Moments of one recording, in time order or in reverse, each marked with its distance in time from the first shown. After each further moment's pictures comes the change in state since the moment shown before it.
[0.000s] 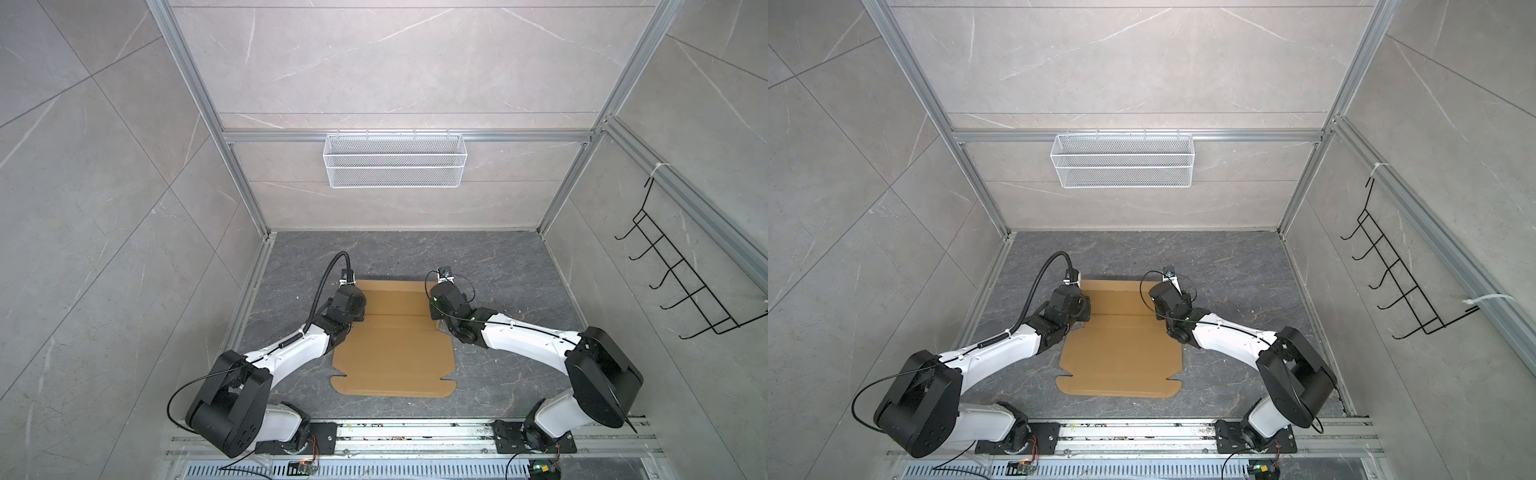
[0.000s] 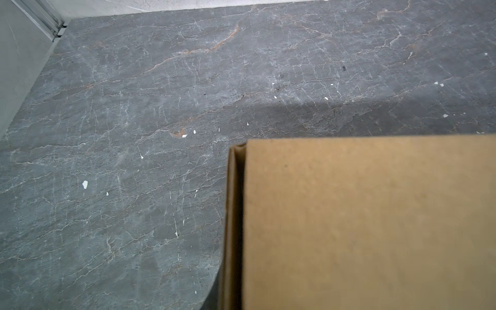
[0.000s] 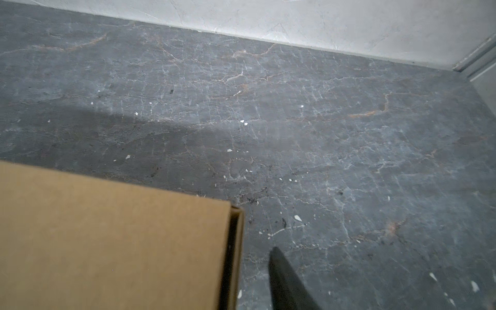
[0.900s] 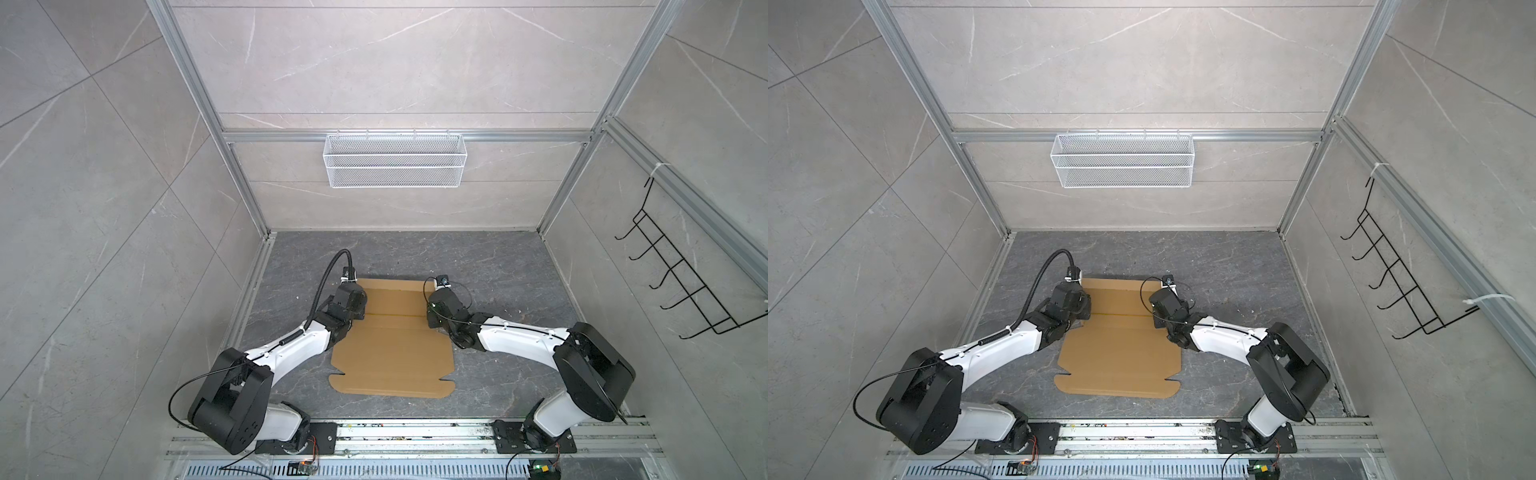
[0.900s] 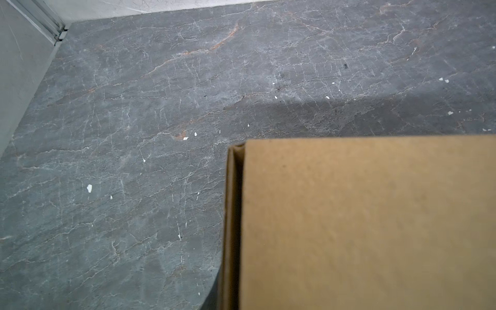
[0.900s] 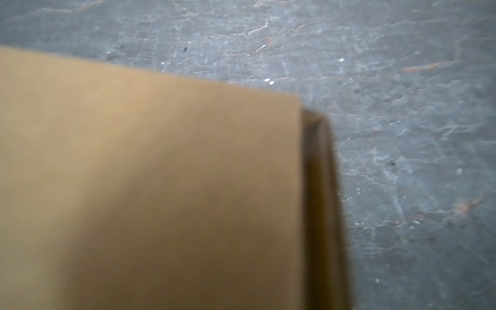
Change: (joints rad) left arm 0.005 0.016 0.051 -0.053 0.000 0.031; right arm -0.005 0.027 -0.028 0.007 -0.142 0.045
